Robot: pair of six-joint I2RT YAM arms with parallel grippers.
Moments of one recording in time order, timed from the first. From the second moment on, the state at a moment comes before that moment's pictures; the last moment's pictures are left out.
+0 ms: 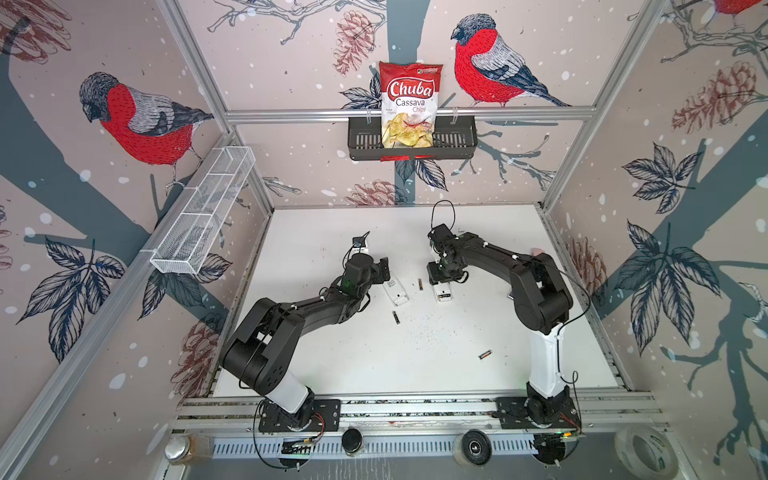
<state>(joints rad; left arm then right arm) -0.52 1.57 0.71 0.40 -0.21 -0.42 0.58 2.09 1.54 -0.79 -0.02 0.23</state>
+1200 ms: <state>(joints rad) -0.52 1.43 0.62 0.42 -0.16 -0.42 0.69 2.24 1.74 -0.84 0.04 0.24</state>
